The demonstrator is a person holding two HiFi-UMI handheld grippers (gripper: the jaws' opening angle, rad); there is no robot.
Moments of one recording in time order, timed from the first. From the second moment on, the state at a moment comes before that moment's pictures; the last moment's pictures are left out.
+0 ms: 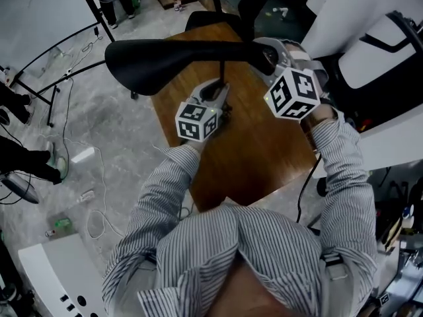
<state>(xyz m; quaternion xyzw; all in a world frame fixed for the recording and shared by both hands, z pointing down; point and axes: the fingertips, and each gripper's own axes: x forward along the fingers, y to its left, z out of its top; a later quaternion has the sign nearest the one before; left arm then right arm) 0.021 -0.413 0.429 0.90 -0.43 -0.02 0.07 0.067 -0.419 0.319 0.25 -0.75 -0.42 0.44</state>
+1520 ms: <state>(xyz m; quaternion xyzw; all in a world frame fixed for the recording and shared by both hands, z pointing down) 0.030 -0.407 0.431 0.90 -0.43 -0.07 0.07 0.070 -0.400 0.257 0.10 -0.58 -0.53 0.61</state>
